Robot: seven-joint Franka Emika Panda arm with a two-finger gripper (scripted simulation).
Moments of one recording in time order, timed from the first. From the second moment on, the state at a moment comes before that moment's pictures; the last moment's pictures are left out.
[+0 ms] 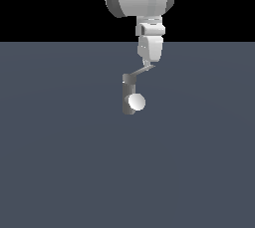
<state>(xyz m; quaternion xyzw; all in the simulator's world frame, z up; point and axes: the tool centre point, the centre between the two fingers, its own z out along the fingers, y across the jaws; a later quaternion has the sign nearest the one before) 0.114 -0.074 0.190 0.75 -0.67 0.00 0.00</state>
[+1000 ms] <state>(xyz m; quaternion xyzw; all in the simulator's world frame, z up) 0.113 -0.086 0.182 0.73 -0.68 0.00 0.00</state>
